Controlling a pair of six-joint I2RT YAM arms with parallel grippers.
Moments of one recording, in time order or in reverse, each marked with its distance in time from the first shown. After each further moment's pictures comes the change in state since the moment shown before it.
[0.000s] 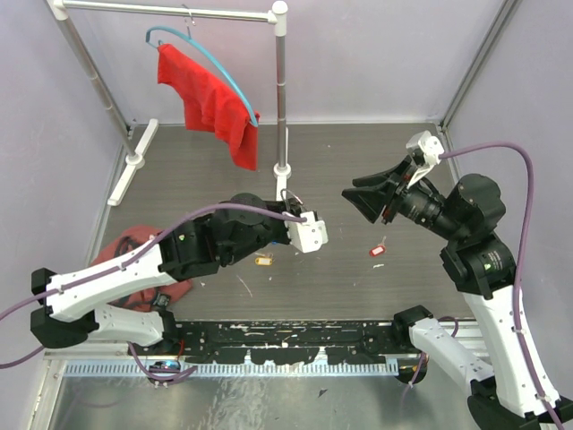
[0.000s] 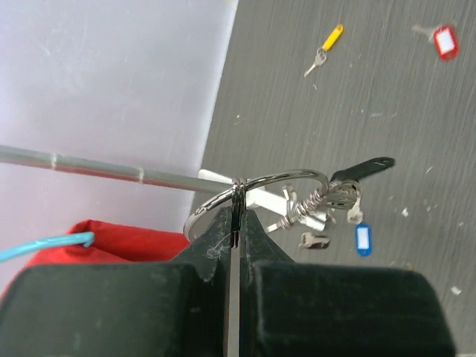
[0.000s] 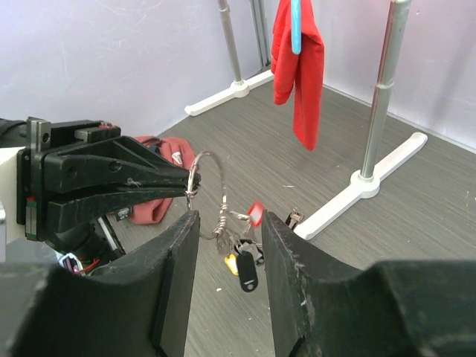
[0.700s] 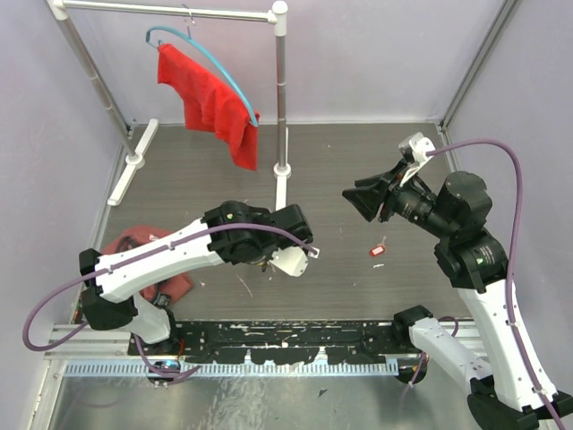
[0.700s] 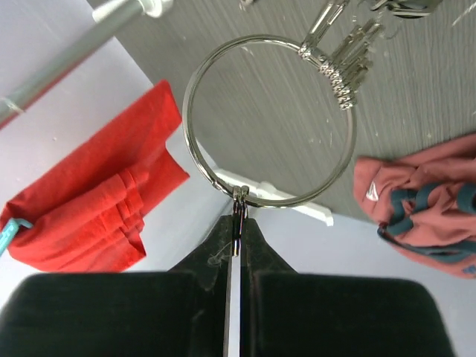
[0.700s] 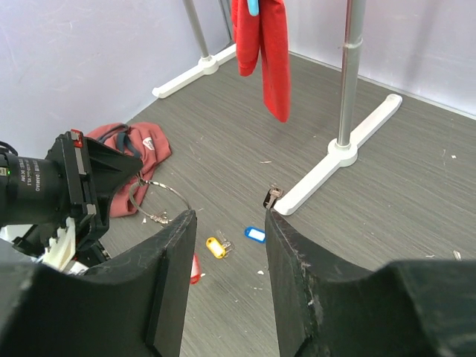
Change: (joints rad) left arm -0.006 0.327 0.382 -0.983 -0.186 0.211; right arm 0.000 0.005 -0.043 -0.047 0.084 -0.025
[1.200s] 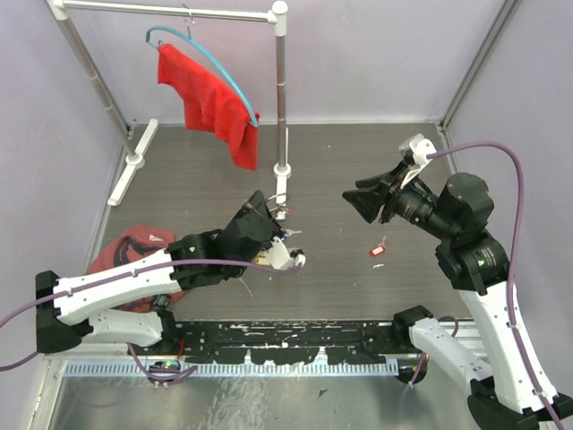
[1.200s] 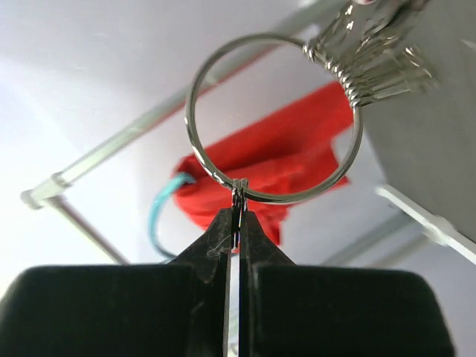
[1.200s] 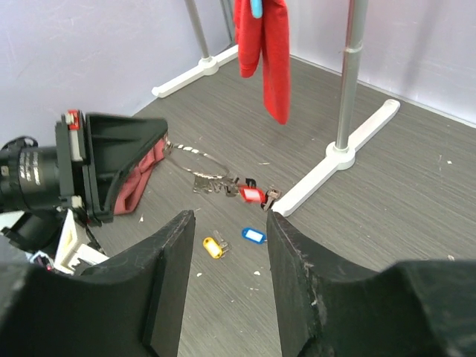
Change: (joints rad) left arm 0.030 -0.341 -0.587 0.856 -0.198 0.613; right arm 0.000 -0.006 -0.001 -0.002 0.009 -0.015
